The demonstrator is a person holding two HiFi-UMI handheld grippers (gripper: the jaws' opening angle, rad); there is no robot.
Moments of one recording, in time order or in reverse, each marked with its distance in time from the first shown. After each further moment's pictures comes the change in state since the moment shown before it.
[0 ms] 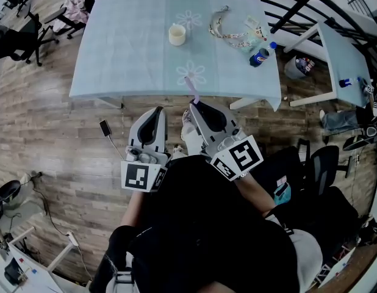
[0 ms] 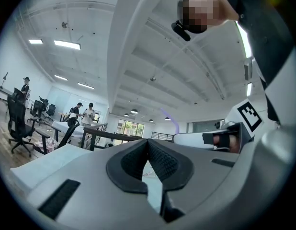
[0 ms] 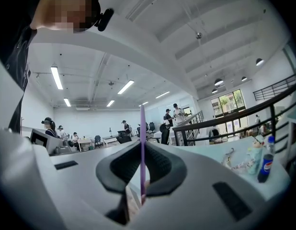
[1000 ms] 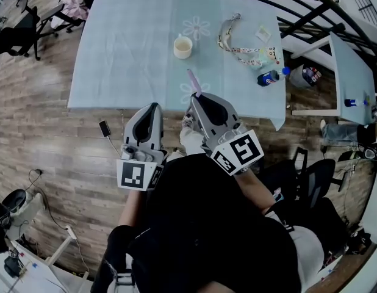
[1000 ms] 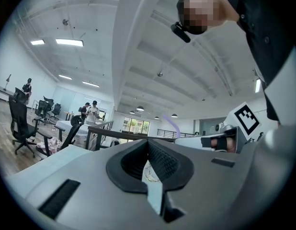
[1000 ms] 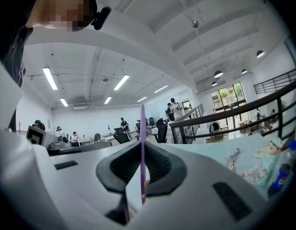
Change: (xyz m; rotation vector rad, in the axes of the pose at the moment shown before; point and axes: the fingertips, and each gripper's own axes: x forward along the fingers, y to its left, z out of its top) left arm 0.114 0.084 -0.001 0.003 0.024 0.071; right arm 0.113 -0.103 0.007 0.043 0.063 0.012
